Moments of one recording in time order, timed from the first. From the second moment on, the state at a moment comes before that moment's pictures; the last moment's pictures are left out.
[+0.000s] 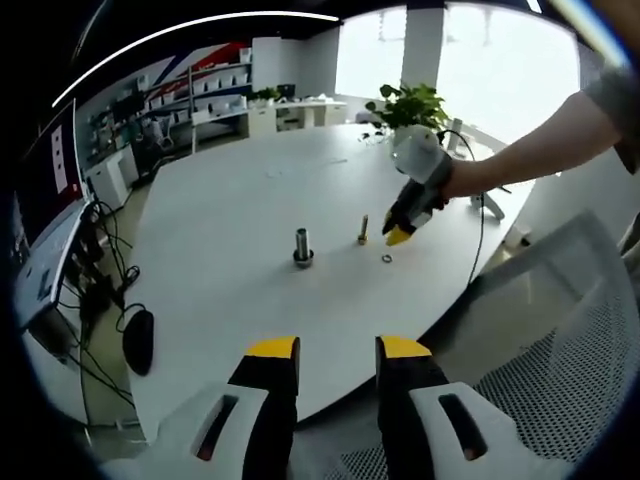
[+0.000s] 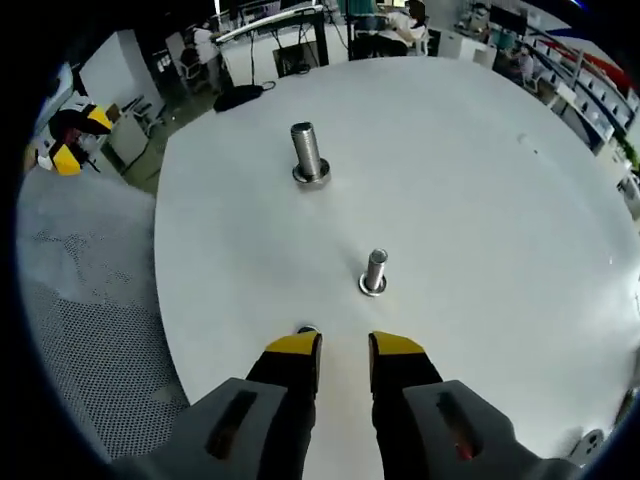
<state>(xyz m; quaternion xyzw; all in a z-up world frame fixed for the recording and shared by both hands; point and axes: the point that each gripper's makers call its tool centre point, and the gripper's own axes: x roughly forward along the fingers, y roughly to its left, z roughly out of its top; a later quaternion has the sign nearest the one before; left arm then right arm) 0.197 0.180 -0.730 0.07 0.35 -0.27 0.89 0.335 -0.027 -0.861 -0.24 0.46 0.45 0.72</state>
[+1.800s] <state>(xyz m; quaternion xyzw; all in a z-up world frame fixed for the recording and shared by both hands) 0.200 0.180 -0.726 0.06 0.34 -0.27 0.90 0.325 -0.017 -0.880 -0.40 0.51 0.48 0.59</state>
